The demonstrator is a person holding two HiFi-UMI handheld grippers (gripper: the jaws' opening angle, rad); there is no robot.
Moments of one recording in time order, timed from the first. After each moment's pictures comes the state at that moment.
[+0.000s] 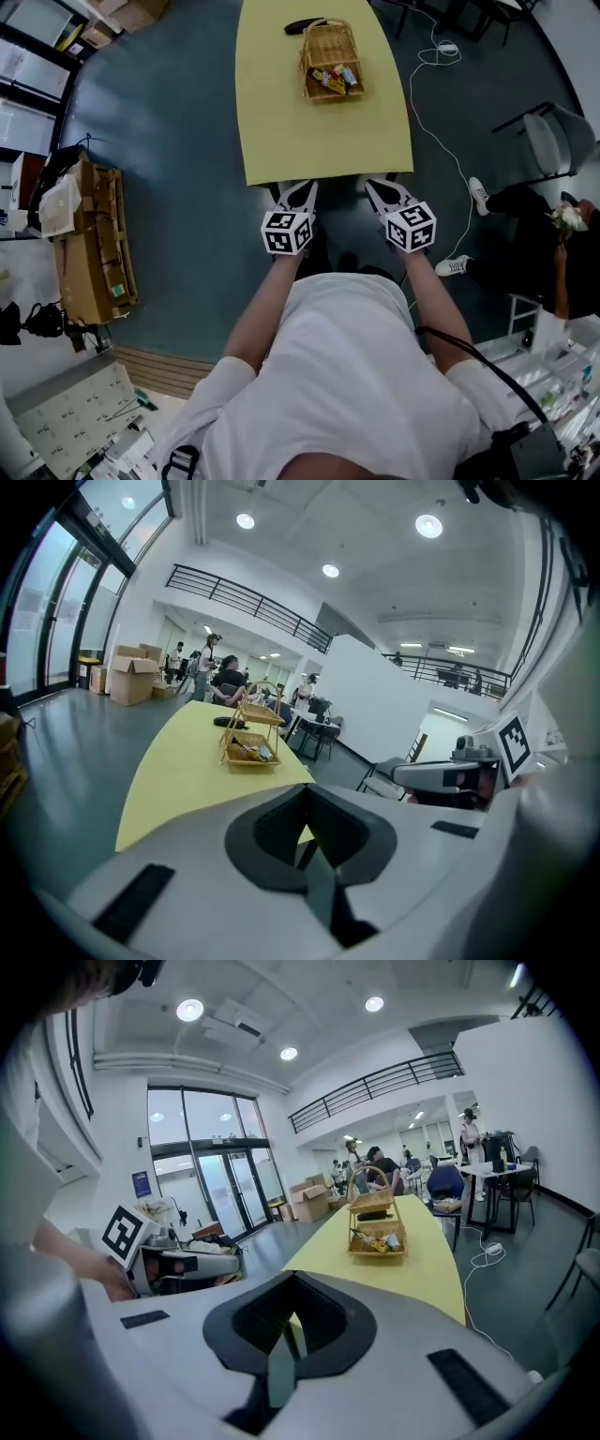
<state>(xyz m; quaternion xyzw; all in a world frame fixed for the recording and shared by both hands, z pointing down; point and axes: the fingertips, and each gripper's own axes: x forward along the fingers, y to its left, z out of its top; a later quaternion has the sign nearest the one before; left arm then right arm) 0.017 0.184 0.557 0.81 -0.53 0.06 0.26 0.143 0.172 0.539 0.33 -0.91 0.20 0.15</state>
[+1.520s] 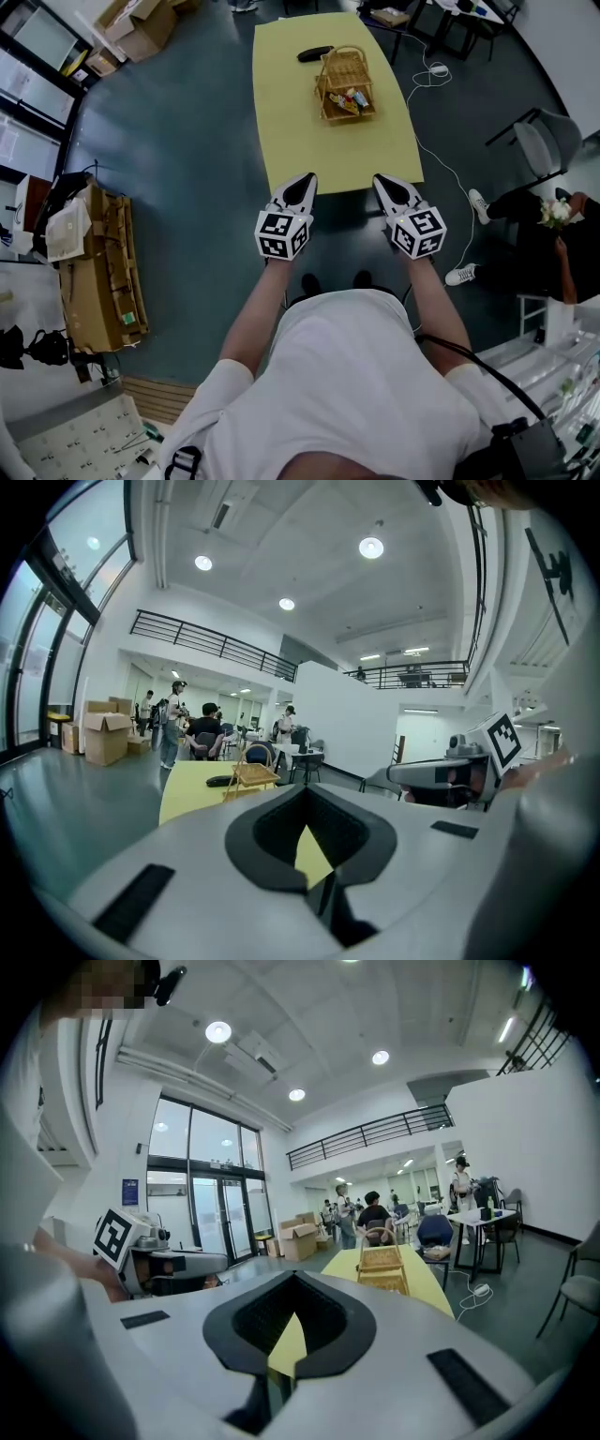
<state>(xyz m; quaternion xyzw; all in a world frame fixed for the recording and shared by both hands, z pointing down) -0.086 0.205 0.428 0.86 -0.49 0.04 0.11 0.054 0.200 0.420 0.40 -0.91 0.11 0.07</state>
